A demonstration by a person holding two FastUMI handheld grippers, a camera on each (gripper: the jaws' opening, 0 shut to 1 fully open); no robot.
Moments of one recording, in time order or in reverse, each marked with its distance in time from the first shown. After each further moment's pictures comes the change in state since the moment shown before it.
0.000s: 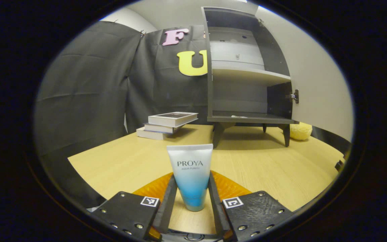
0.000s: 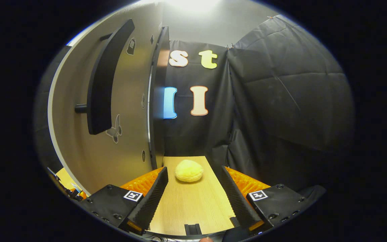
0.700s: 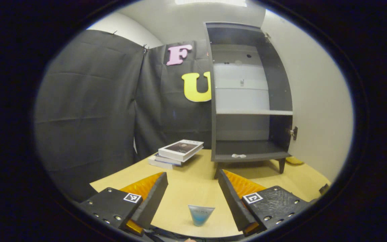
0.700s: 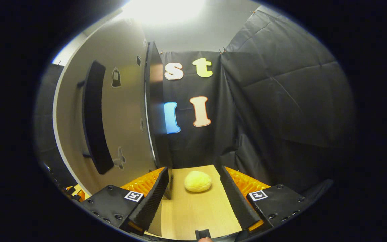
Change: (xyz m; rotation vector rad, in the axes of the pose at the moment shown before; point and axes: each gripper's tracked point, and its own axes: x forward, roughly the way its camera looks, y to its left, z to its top) left arm -0.072 0.007 0.175 0.004 -0.138 0.053; right arm -0.011 -0.008 0.058 0.145 -0.093 0.094
